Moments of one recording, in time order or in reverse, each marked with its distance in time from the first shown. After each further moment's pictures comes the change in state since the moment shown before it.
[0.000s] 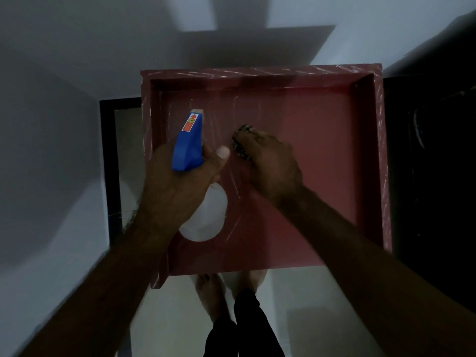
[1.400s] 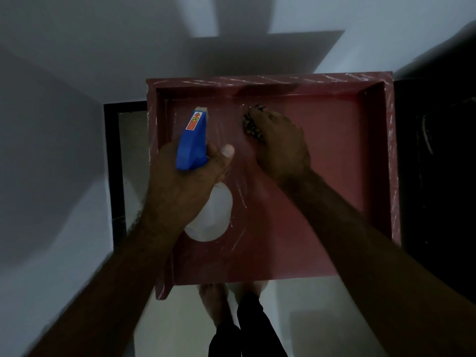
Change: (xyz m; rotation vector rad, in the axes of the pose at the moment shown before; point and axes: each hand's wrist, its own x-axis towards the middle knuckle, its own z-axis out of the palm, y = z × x) left_hand 0.021 0.008 -0.004 -0.029 0.004 -0.007; right_hand 0.050 0.017 -0.002 0.049 0.126 0.071
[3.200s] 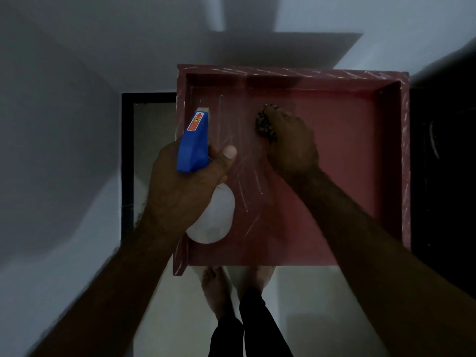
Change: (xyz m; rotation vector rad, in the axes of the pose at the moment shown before) left_hand -0.040 -0.017 -0.036 0.005 0.045 -0.025; right_hand -0.015 -0.021 0.009 -0.018 -0.017 0.024
